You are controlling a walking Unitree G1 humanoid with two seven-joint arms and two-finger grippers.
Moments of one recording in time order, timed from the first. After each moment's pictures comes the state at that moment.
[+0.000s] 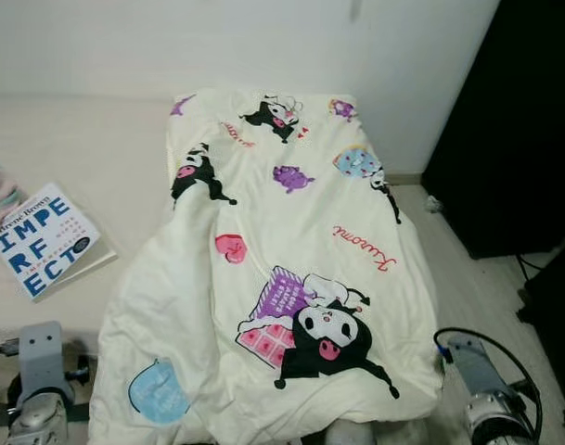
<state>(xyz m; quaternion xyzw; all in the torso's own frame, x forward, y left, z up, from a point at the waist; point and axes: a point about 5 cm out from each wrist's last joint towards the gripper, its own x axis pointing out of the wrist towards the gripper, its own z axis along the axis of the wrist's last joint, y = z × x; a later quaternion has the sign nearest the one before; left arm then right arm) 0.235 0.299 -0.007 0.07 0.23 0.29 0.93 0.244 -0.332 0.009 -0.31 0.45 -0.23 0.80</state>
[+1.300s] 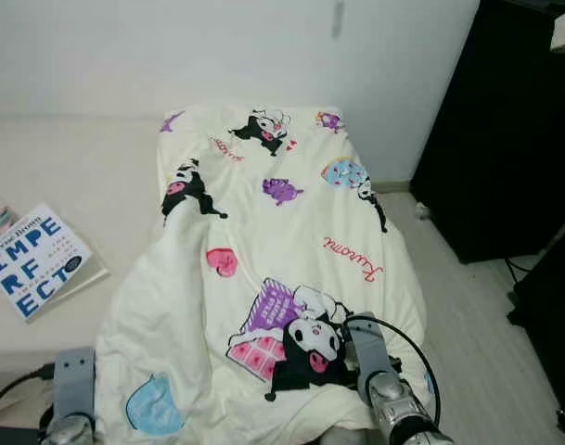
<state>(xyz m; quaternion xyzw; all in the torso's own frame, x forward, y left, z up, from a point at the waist) 0.207 0.265 -0.049 0.04 0.35 0.24 0.90 0.269 -0.188 -0.029 -0.12 0.37 0.04 0.92</state>
